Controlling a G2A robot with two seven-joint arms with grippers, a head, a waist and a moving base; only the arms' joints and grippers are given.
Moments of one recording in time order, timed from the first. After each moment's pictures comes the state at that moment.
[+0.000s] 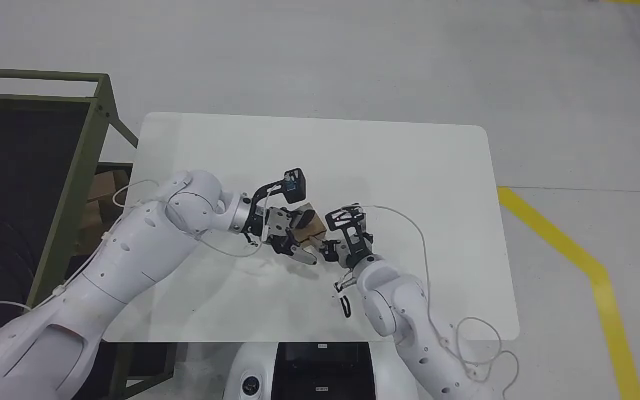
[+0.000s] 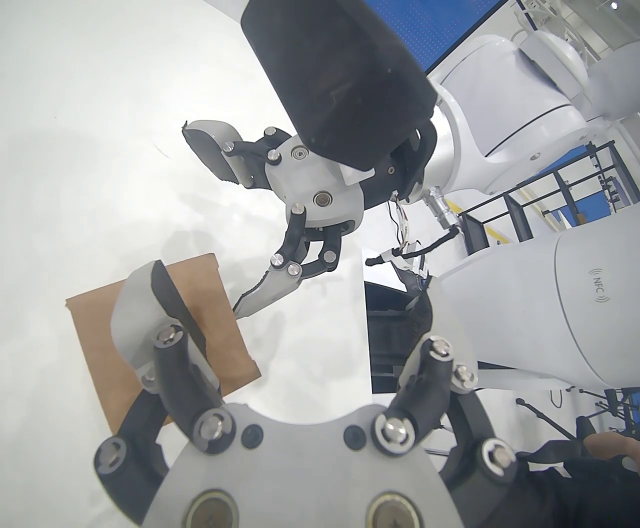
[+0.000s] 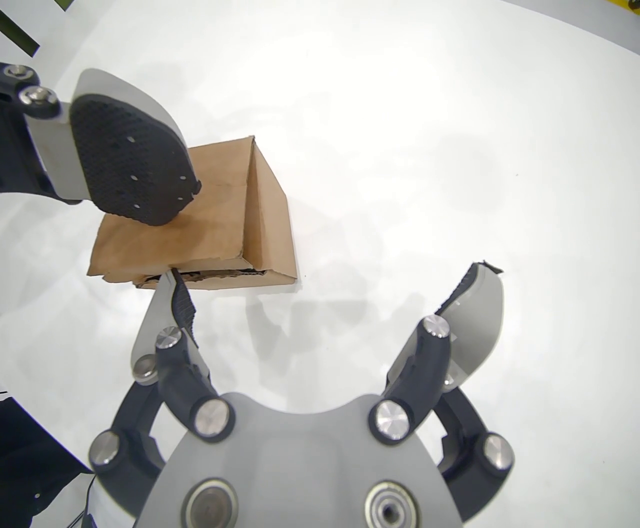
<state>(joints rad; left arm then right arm) 0.84 -0.86 -0.76 -1.49 0.09 -0.86 -0.96 -1.41 -1.40 0.92 -1.75 -1.31 0.18 0.54</state>
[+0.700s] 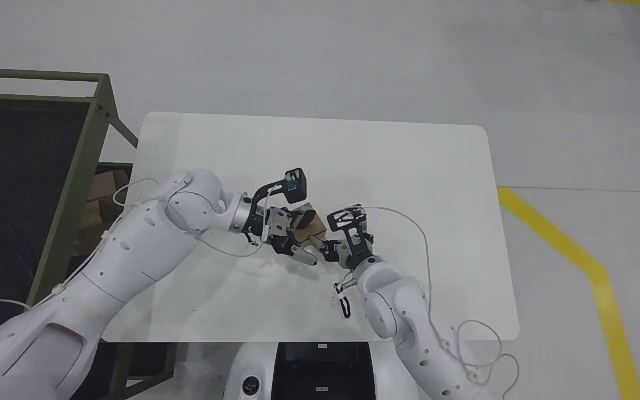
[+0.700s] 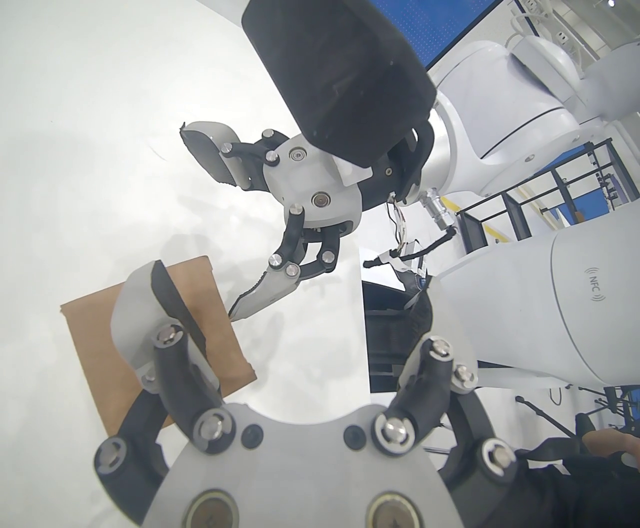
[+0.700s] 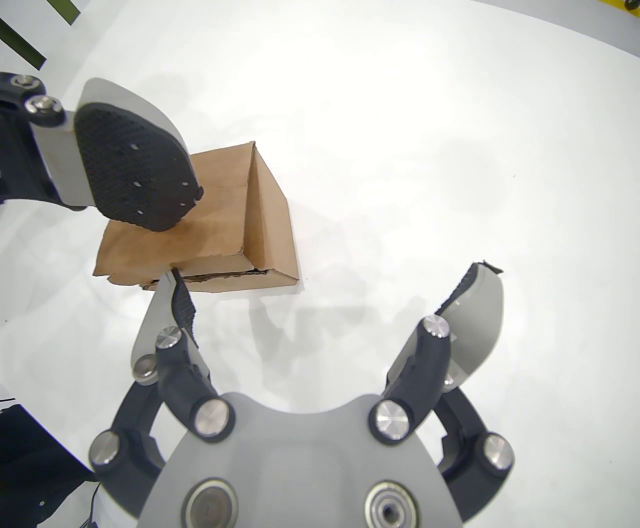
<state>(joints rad) 0.83 -0.85 -0.75 -1.50 0.08 -0.86 -0.96 -1.43 -1.41 0.93 -1.75 -1.31 0.17 0.51</state>
